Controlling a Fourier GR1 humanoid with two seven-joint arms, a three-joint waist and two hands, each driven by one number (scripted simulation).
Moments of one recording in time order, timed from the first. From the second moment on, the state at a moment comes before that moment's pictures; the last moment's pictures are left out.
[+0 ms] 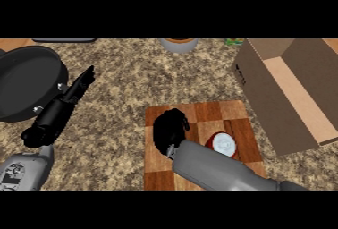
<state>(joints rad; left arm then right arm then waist) -0.22 0.35 -0.08 -1.54 -0.04 -0.14 -0.08 -0.86 -0.04 1.10 -0.98 0.81 0.38 0.85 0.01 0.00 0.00</state>
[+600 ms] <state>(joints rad) -0.25 0.33 -0.09 -1.54 -0.05 -0.14 -0.07 -1.04 -0.15 0.64 -0.76 0.75 -0.14 0.63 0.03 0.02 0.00</state>
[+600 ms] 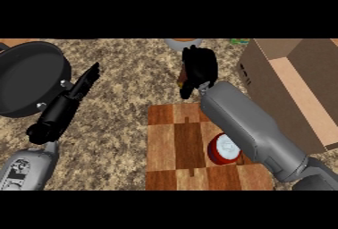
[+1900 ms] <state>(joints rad) -0.22 0.31 -0.05 -1.52 -0.06 -0.16 -0.08 -1.15 -0.47 0.26 -0.59 0.83 -0.40 0.78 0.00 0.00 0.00</state>
